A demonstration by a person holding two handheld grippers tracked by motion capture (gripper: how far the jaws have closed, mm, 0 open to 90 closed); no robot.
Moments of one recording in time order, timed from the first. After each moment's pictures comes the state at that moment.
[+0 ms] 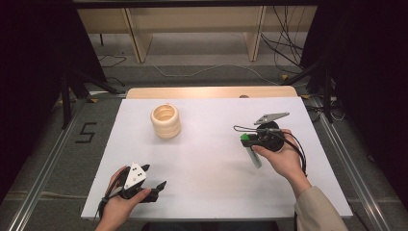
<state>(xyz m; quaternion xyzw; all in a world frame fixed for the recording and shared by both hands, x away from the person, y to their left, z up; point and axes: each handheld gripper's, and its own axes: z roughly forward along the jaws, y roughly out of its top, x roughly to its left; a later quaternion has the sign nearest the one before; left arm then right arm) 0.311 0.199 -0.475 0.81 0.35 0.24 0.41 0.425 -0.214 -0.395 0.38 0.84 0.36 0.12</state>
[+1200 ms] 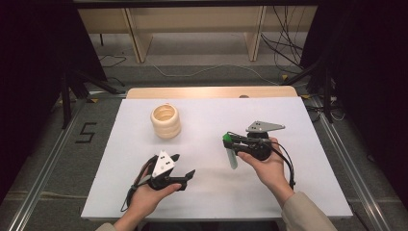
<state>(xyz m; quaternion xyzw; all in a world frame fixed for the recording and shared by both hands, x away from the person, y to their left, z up) 0.334 0.116 -0.449 0.79 0.32 0.21 0.47 0.401 -0.179 -0.406 0.35 0.78 0.50 0.11</state>
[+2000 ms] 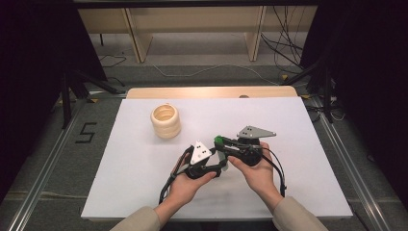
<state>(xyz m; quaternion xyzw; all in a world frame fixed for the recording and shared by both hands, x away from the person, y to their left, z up) 0.364 0.029 -0.451 0.77 0.33 0.17 0.52 0.387 -0.153 -0.412 0.35 0.77 0.52 0.13</state>
